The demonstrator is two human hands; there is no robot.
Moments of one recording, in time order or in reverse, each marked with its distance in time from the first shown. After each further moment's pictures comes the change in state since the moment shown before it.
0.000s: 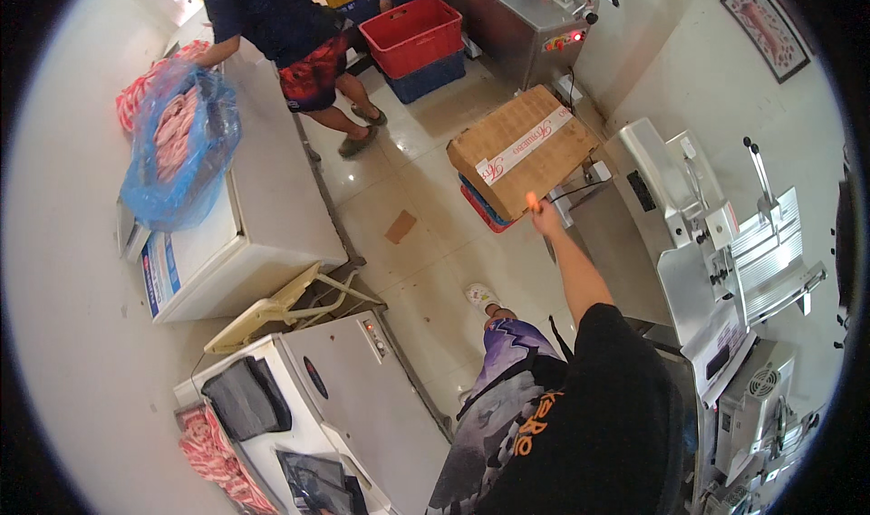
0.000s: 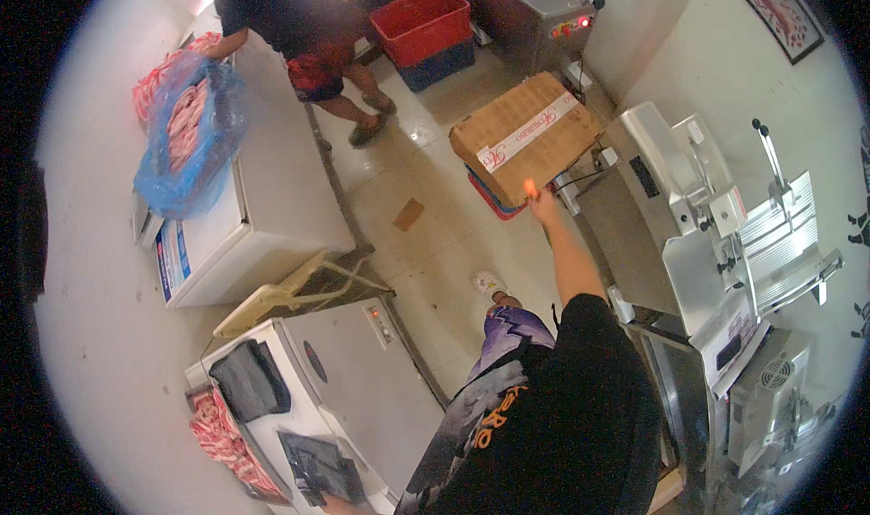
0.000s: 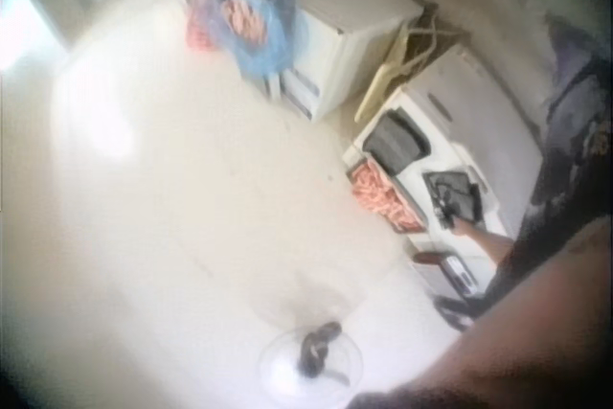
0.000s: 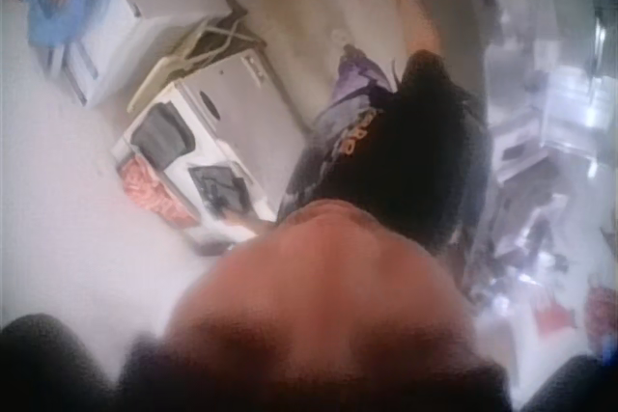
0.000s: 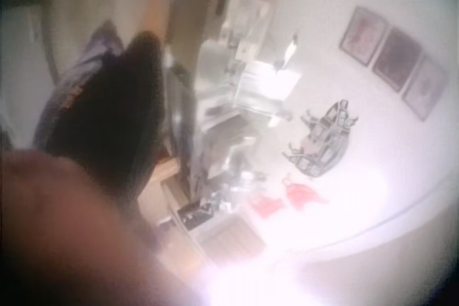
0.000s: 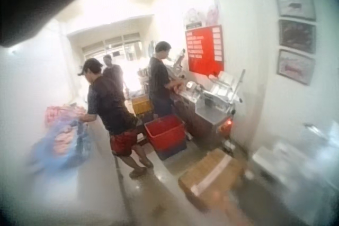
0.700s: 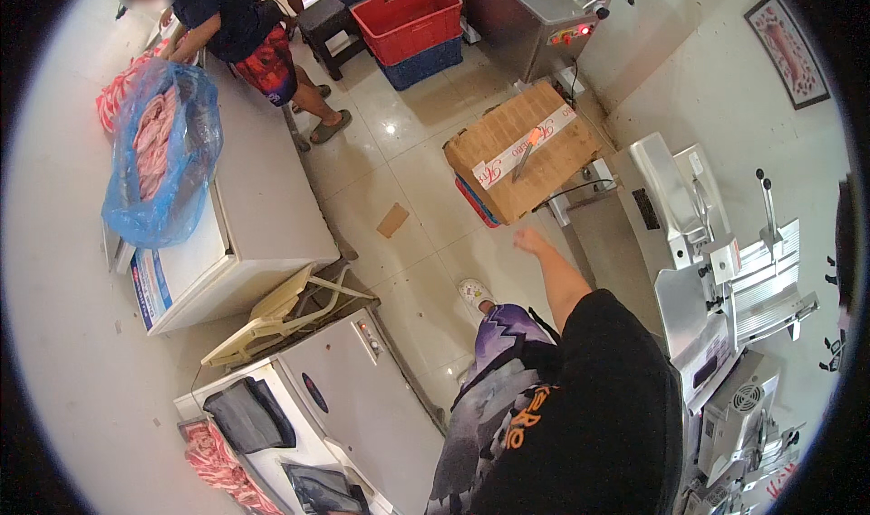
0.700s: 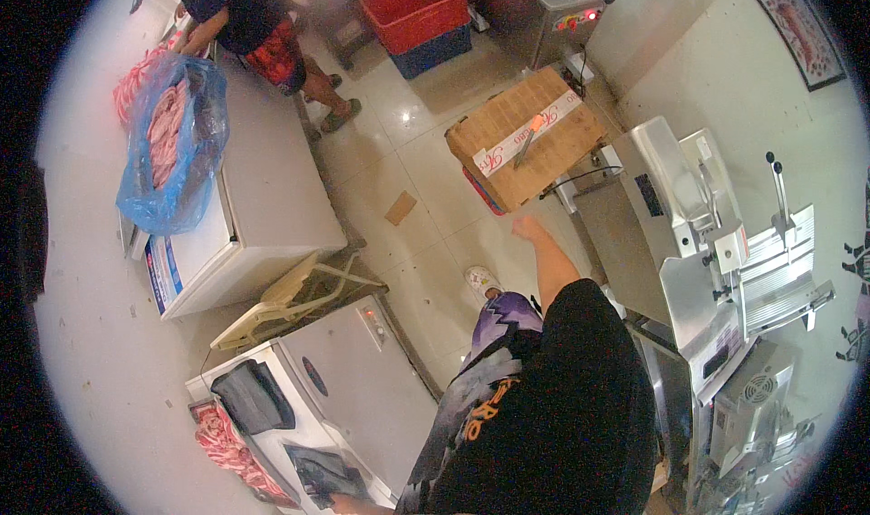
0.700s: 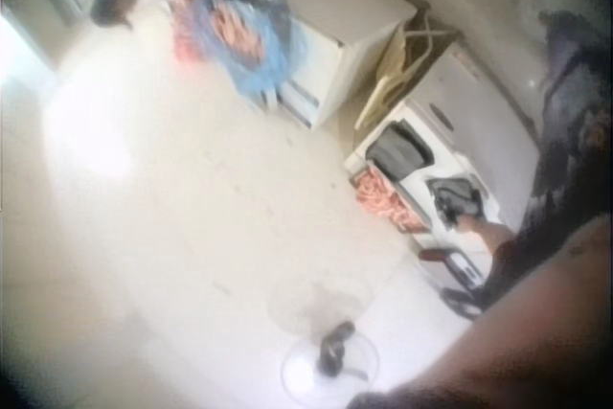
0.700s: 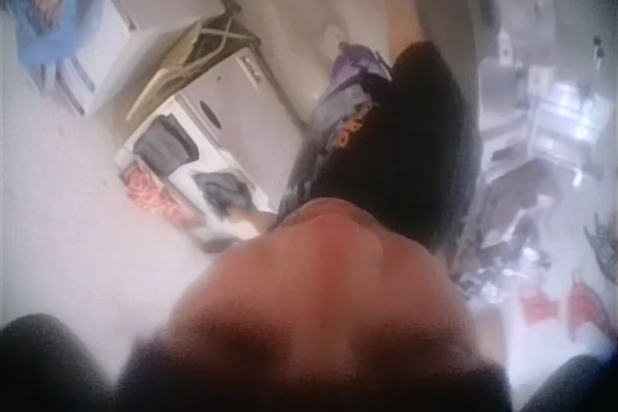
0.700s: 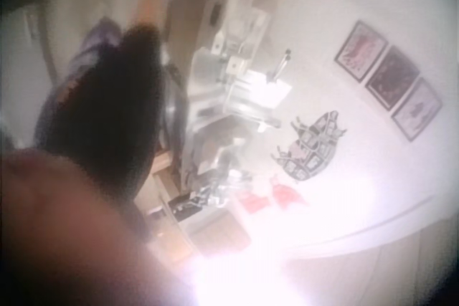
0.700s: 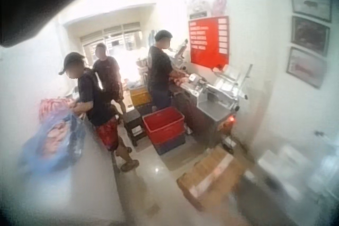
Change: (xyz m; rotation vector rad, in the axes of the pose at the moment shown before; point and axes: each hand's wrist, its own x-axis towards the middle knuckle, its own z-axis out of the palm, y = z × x) left_hand -0.020 0.072 0.021 0.439 -0.158 -0.090; right_hand -0.001 0.039 0.065 0.039 -0.593 0.123
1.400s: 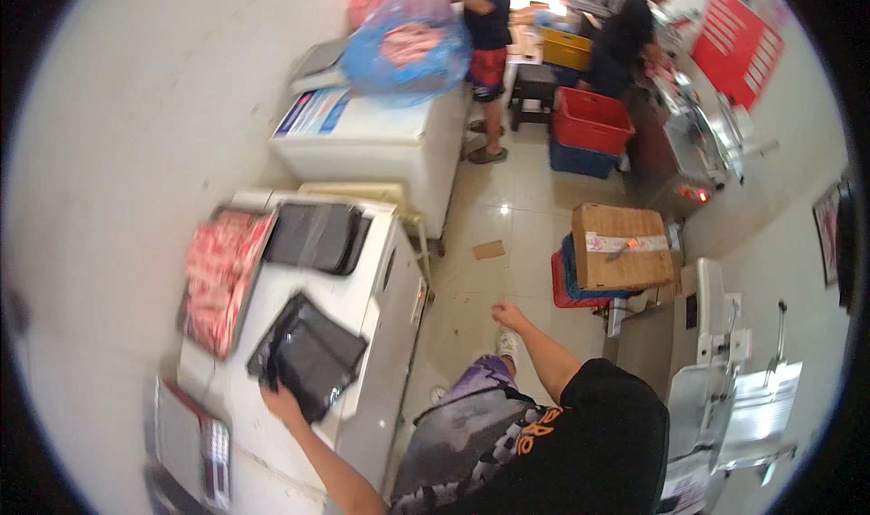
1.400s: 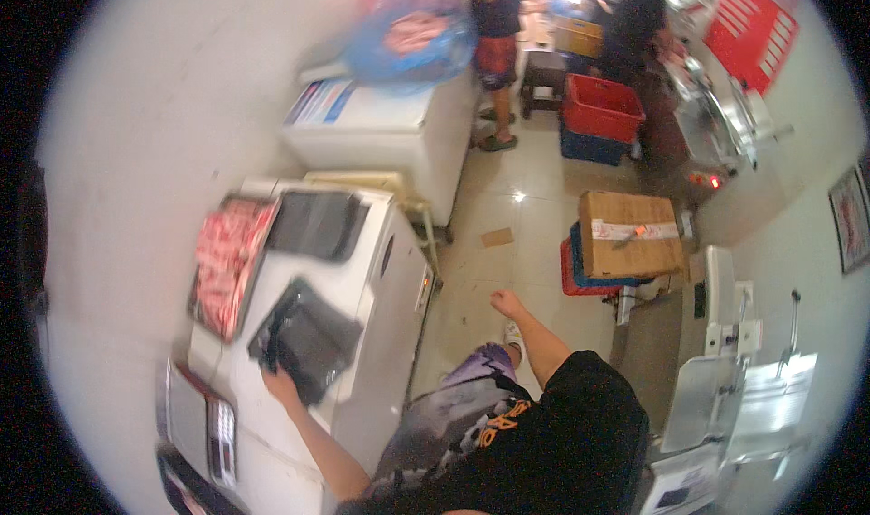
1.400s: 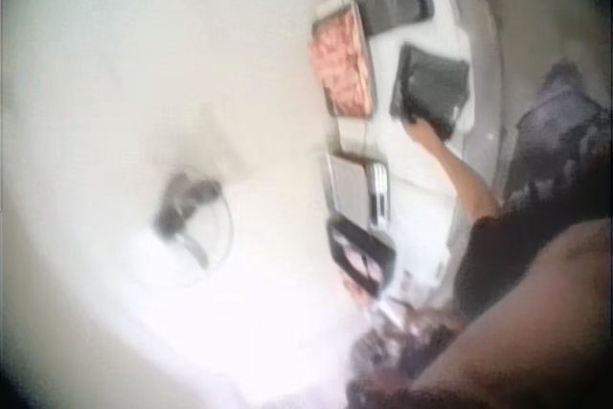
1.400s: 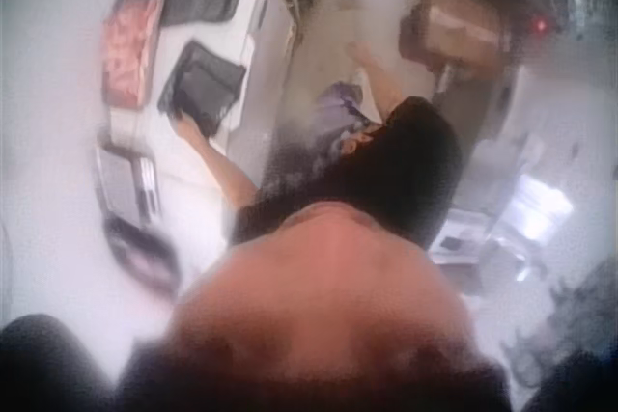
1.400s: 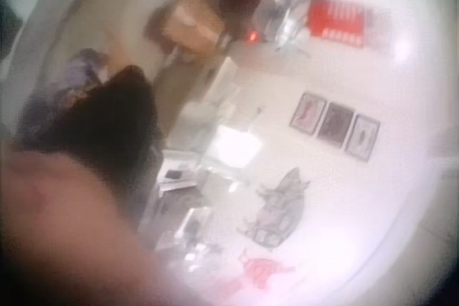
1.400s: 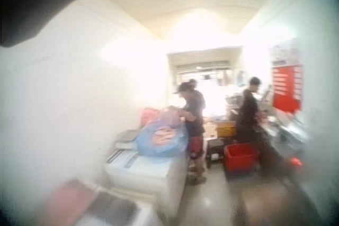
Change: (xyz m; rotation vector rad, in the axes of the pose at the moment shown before) left_hand 0.061 -0.127 -0.018 -0.771 -0.106 0.300; right_hand -0.219 -0.168 0.269 -0.019 -0.521 -0.493
